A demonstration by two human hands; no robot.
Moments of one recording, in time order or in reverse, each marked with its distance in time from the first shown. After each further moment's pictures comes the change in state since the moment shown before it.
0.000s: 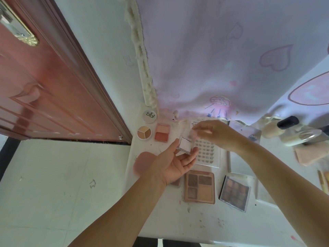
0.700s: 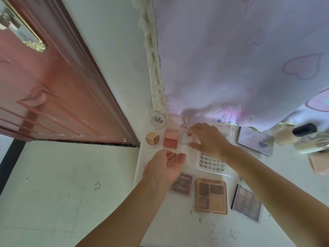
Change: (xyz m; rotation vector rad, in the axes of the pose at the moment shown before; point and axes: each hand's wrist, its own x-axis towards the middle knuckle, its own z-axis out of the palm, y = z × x) left_hand 0.000 0.033 -0.010 -0.250 0.293 0.186; right_hand 0.044 0.004 0.037 -0.625 0.010 -0.074
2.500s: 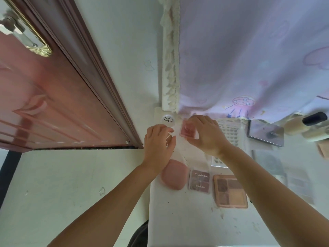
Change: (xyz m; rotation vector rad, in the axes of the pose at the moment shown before) left_hand 0.048 0.072 -0.038 1.674 -0.153 1.541; right_hand 0.021 -0.042 0.021 0.095 0.327 0.044
